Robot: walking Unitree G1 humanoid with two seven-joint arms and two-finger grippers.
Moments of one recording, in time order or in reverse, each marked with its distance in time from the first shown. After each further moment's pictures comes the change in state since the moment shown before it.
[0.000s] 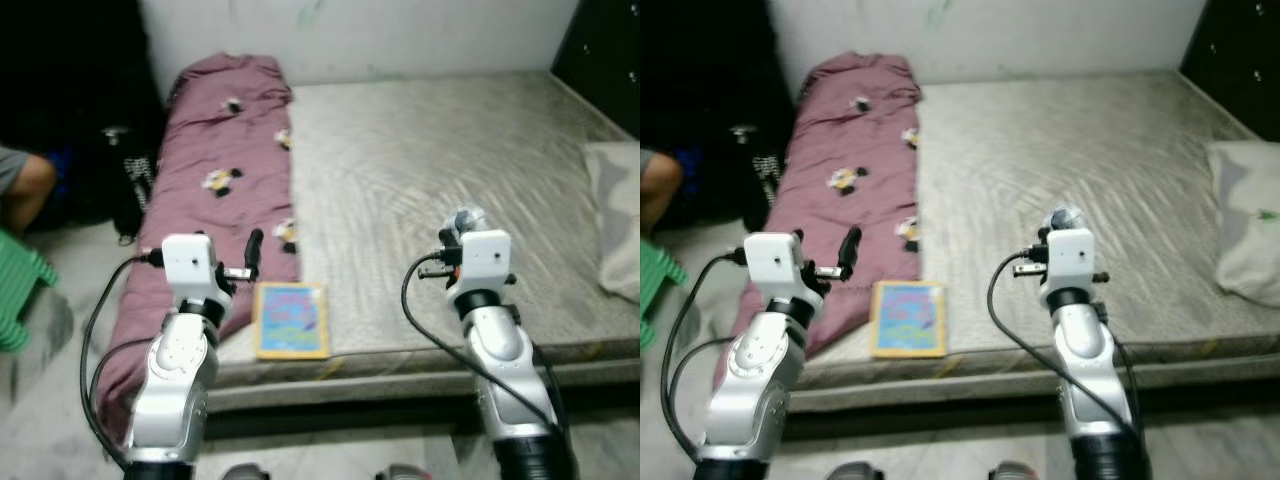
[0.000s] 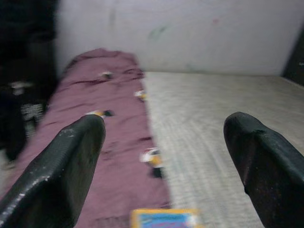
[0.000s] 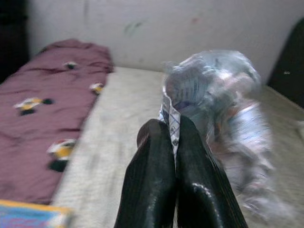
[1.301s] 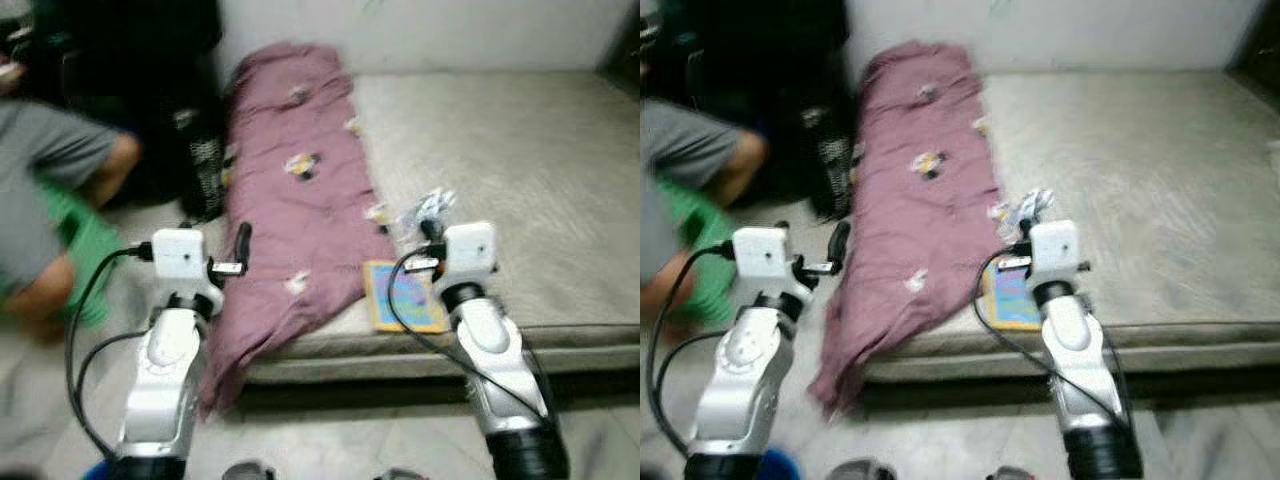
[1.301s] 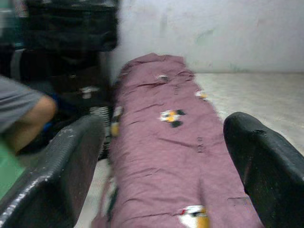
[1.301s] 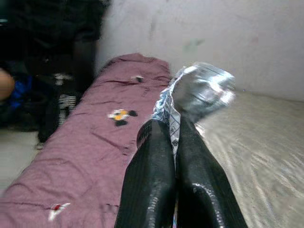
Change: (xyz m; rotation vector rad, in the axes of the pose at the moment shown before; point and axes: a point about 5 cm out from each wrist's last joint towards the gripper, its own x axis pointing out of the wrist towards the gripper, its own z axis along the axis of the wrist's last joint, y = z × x) left arm 0.005 0.007 0.009 0.078 -0.044 0.021; right arm 0.006 0.010 0.010 -0.010 -0.058 0.078
